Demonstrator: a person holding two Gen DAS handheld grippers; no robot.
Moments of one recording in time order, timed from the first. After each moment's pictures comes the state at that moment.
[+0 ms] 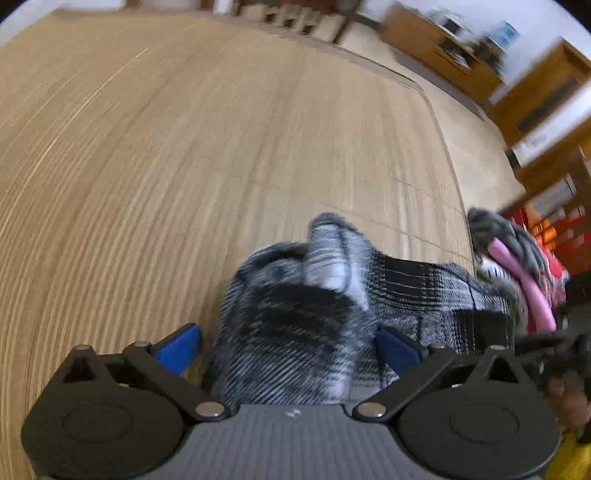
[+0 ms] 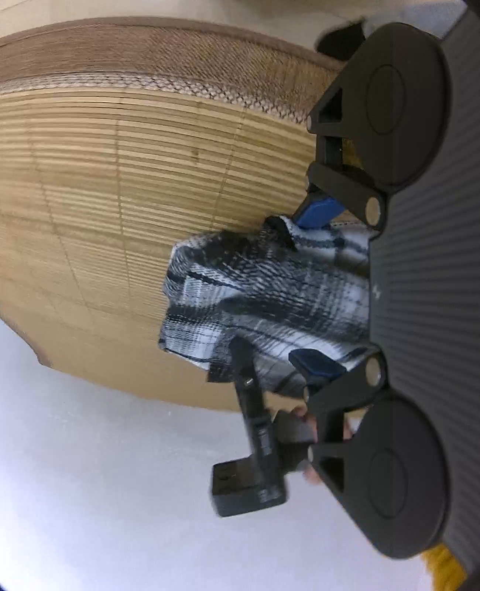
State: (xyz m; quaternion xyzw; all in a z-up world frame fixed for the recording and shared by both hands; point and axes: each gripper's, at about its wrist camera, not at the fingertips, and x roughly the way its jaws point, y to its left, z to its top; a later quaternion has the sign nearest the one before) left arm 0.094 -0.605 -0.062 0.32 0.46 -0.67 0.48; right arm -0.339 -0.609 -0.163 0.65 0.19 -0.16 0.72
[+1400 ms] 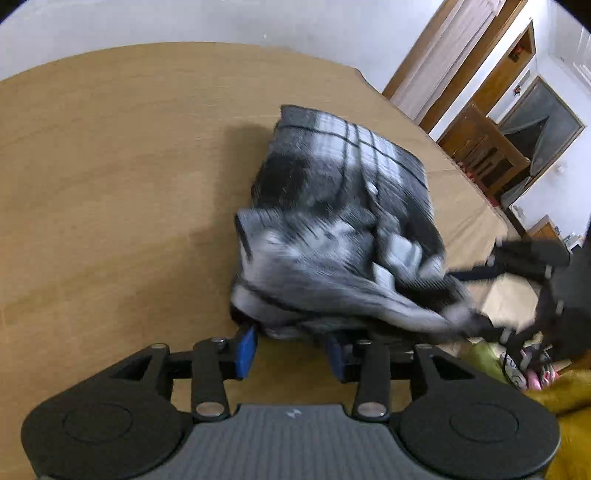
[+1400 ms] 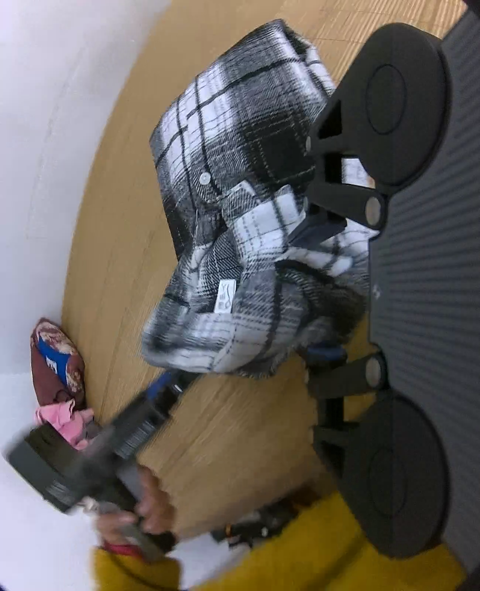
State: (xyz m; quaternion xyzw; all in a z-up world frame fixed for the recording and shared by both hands) left arm 0.010 -0.125 -0.027 0.04 0.50 -0.42 0.76; right arm -0.276 -0.374 -0.038 -0.08 0.38 0.23 0.89
